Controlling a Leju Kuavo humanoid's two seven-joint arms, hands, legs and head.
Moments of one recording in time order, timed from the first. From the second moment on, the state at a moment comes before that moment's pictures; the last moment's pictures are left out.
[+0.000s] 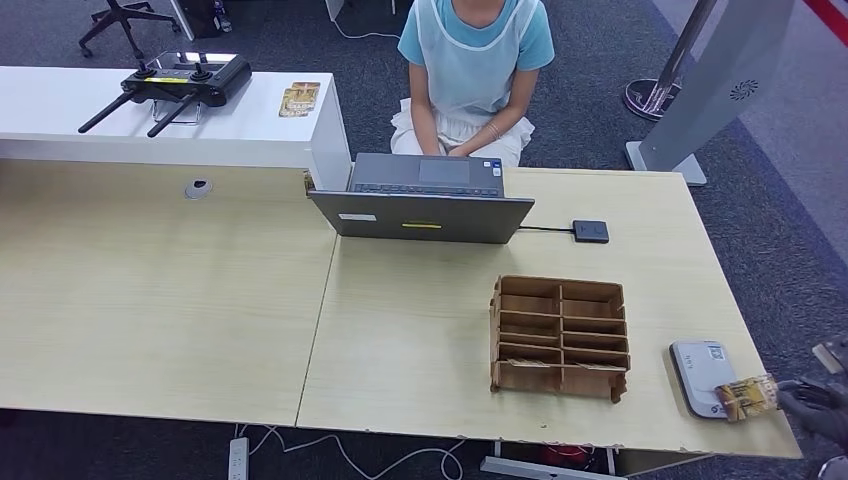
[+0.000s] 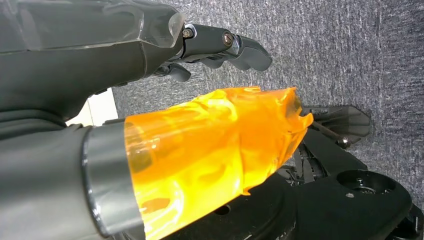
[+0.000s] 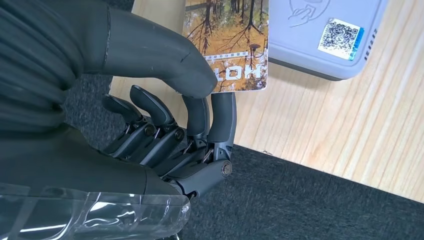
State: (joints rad) left arm -0.04 -0.18 1.31 -0.23 -1.28 -0.06 -0.13; right arm 0.01 -0.74 -0.28 -0.96 -0.13 0.45 0.04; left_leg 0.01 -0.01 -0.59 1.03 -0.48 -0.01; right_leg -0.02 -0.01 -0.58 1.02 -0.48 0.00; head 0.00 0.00
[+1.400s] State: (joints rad) left arm -0.04 -0.18 1.31 -0.22 -1.26 -0.05 -0.13; right arm -0.09 -0.61 -0.22 -1.04 -0.04 0.27 -0.01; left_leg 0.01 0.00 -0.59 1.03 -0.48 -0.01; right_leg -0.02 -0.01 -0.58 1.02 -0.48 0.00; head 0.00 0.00
